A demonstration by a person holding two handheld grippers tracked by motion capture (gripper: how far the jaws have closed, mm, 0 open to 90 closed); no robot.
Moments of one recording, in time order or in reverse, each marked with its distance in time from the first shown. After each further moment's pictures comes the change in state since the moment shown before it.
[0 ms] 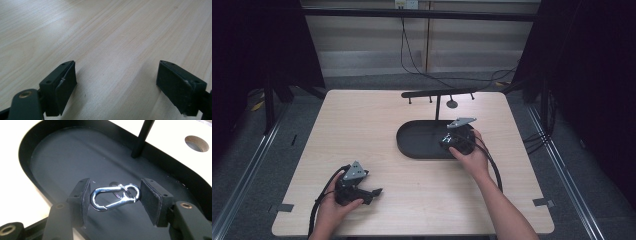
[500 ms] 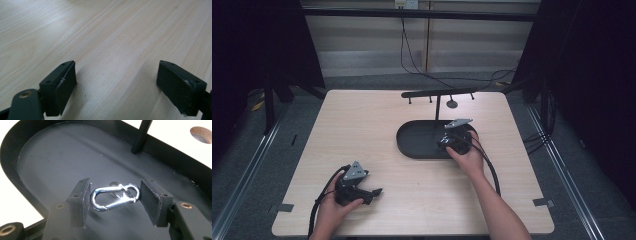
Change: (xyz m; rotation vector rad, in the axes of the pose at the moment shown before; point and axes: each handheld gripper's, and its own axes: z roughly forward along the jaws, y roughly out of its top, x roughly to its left) left arm 0.000 0.000 0.000 0.000 0.000 0.000; right arm -0.001 -0.004 0.019 0.018 -0.015 0.044
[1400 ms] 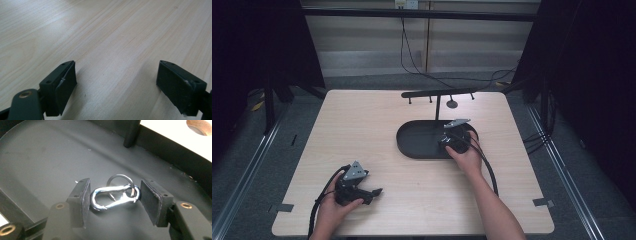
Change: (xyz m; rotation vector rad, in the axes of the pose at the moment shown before) left arm 0.000 0.000 0.000 0.000 0.000 0.000; right arm -0.004 -0.003 0.015 0.025 -0.040 0.015
